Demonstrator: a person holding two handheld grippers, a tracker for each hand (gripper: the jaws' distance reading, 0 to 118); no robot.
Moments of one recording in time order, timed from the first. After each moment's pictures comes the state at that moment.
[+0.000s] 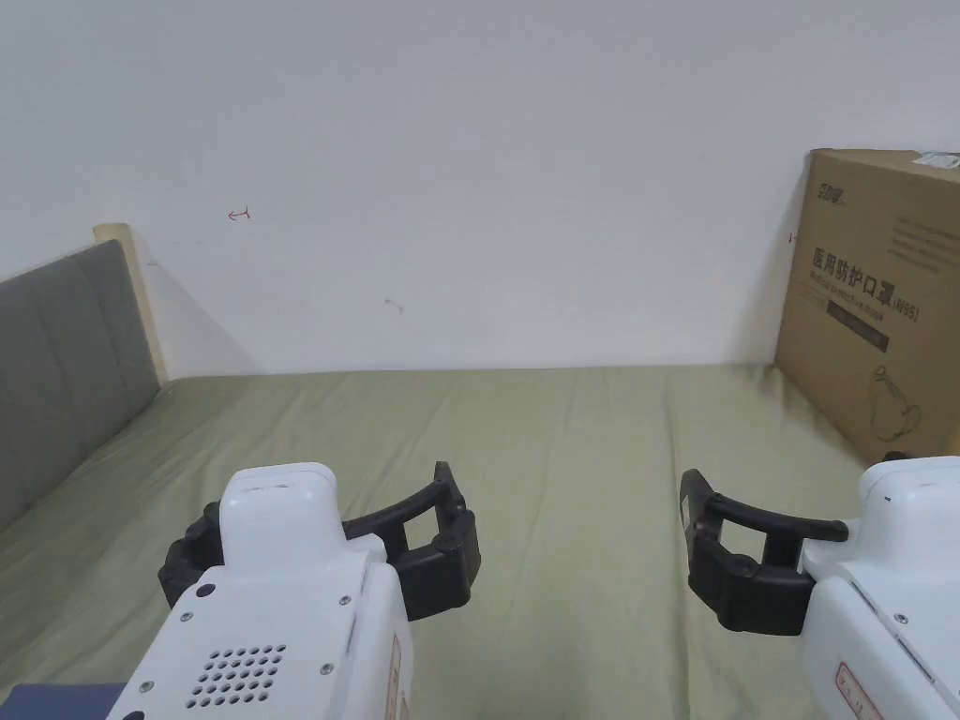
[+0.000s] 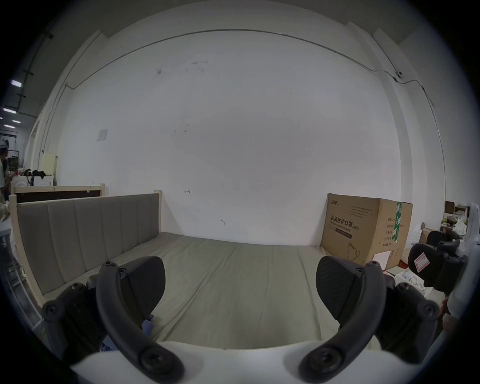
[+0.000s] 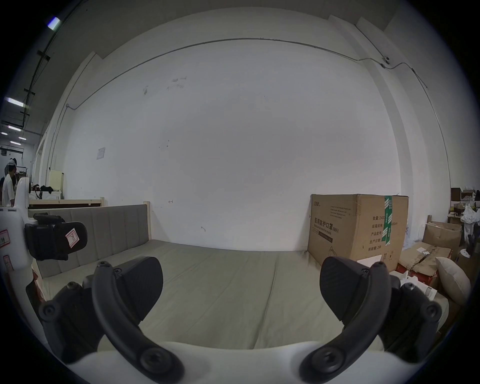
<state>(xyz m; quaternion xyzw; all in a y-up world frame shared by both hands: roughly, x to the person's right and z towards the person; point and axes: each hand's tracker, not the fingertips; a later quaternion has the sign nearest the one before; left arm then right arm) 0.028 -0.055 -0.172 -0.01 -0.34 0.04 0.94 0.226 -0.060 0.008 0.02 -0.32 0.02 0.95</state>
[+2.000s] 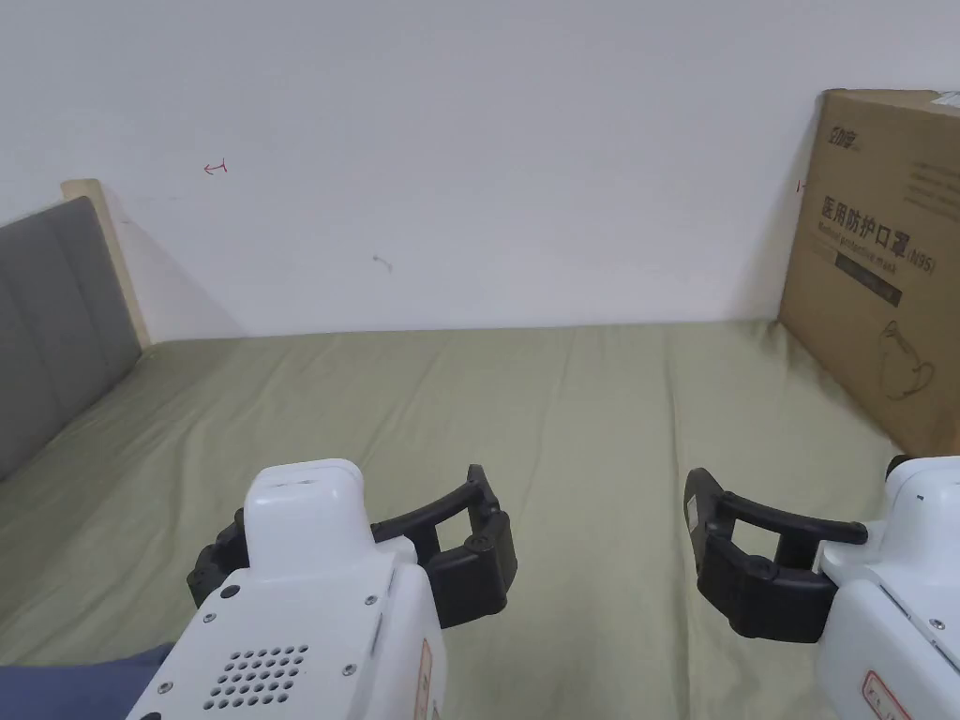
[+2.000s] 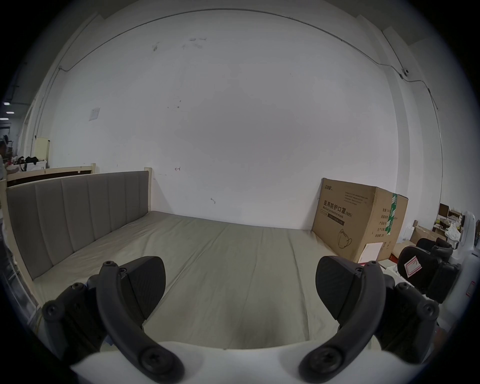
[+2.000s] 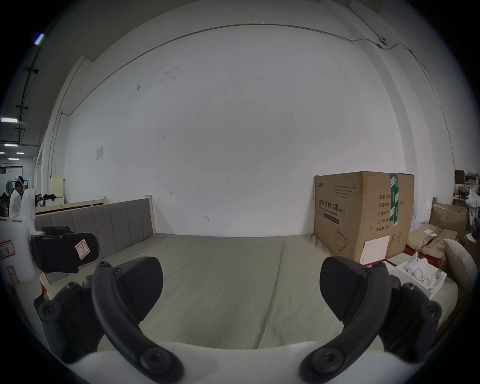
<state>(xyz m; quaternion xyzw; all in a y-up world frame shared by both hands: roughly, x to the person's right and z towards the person) 0.060 -0.071 -0.171 -0.07 -0.36 0.04 0.93 0.248 -0.081 0.001 0.00 -0.31 -0.02 0.95</state>
